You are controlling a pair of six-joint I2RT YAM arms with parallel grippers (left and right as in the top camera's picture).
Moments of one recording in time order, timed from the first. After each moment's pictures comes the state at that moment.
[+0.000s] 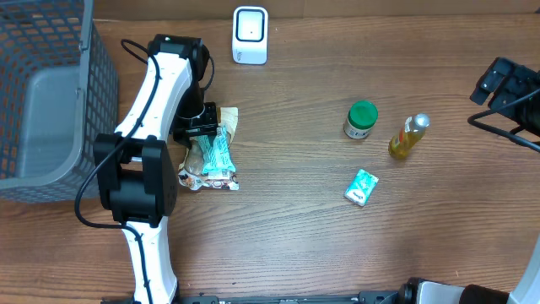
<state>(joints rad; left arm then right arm) -0.15 2.21 1.92 -1.55 0.07 -0.31 -0.23 1.47 2.02 -1.49 0.11 0.28</state>
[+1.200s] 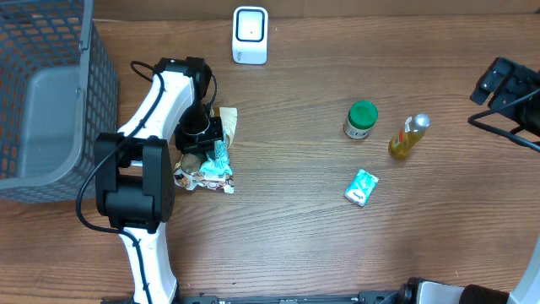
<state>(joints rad) -0.15 2.16 1.69 -1.34 0.14 -0.30 -0.23 1.47 2.02 -1.49 0.11 0.28</state>
